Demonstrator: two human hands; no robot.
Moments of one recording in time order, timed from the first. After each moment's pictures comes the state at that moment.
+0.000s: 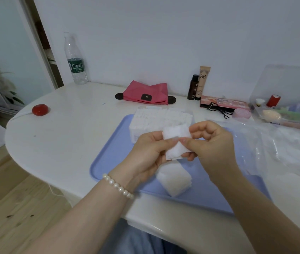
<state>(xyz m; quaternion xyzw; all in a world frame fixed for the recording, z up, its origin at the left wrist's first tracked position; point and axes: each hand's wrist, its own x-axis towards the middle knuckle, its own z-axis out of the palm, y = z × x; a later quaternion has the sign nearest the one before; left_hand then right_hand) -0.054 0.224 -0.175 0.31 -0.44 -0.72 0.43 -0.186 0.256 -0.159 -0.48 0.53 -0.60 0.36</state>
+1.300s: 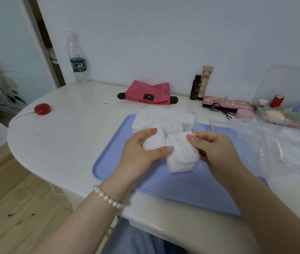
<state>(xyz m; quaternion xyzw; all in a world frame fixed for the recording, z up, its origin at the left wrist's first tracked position) -0.027 0.225 -0.196 0.48 -0.52 -0.52 0.48 -0.203 0.237 -0.181 -0.40 0.55 -0.57 0.46</state>
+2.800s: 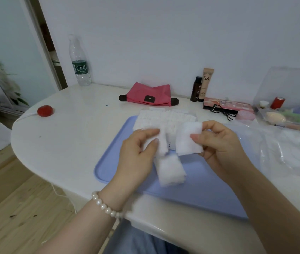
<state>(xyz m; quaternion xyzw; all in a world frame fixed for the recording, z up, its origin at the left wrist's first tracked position) -0.026 0.236 -0.187 0.50 -0.62 -0.32 0.52 -0.205 0.244 -0.162 -0.42 0.37 -0.61 0.56</state>
